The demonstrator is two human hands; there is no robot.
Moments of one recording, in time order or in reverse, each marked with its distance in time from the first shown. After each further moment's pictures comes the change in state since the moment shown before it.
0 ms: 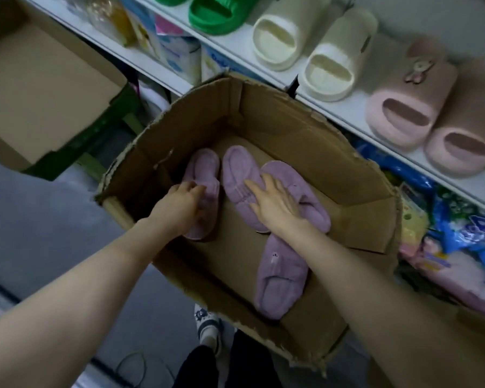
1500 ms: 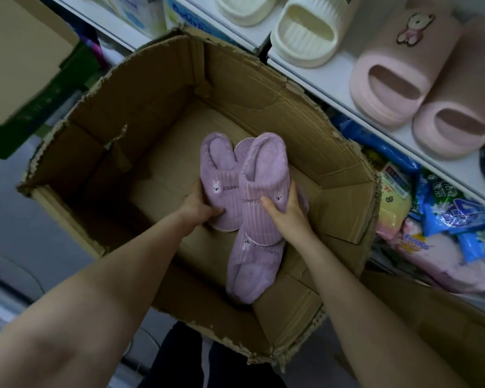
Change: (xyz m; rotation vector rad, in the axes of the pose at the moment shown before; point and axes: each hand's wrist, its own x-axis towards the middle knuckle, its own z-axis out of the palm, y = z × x) left_hand 0.045 0.070 0.084 -1.211 -0.187 -0.441; right_hand -0.055 0.081 0.043 0.992 0.008 0.529
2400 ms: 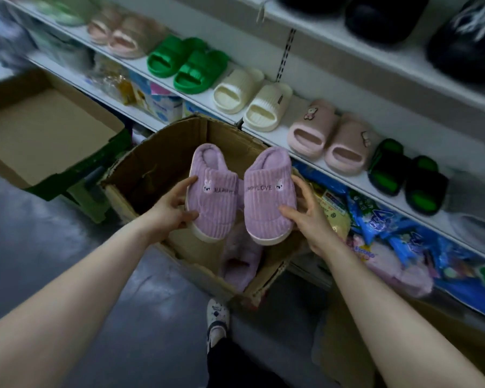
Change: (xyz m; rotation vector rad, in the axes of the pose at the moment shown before) left_hand -0.221 0.050 -0.034 -0.084 -0.039 0.382; right_hand -0.181 -0.052 -0.098 0.307 0.020 -0.433
